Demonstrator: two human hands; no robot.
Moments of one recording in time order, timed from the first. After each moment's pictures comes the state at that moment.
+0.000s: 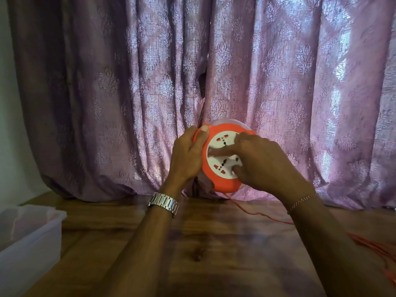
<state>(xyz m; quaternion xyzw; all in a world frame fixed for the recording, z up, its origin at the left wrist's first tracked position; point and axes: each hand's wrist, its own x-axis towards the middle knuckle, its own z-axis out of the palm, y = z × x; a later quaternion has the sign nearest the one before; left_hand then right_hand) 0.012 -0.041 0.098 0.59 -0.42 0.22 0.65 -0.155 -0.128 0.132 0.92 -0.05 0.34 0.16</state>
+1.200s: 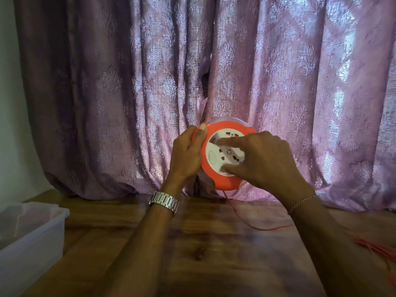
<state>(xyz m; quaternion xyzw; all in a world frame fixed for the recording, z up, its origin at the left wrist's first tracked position) 0.014 -0.039 0.098 0.57 -0.42 0.20 0.68 -0.151 -0.128 0.132 0.89 -0.10 0.42 0.13</state>
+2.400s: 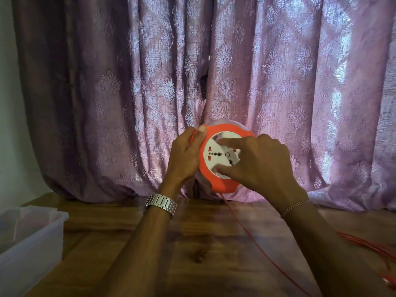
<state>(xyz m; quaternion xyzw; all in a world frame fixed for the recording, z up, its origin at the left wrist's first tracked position) 0.018 -0.037 0.099 0.55 -0.43 0.18 0.69 -0.149 -0.118 0.126 0.86 -0.13 0.48 0.12</state>
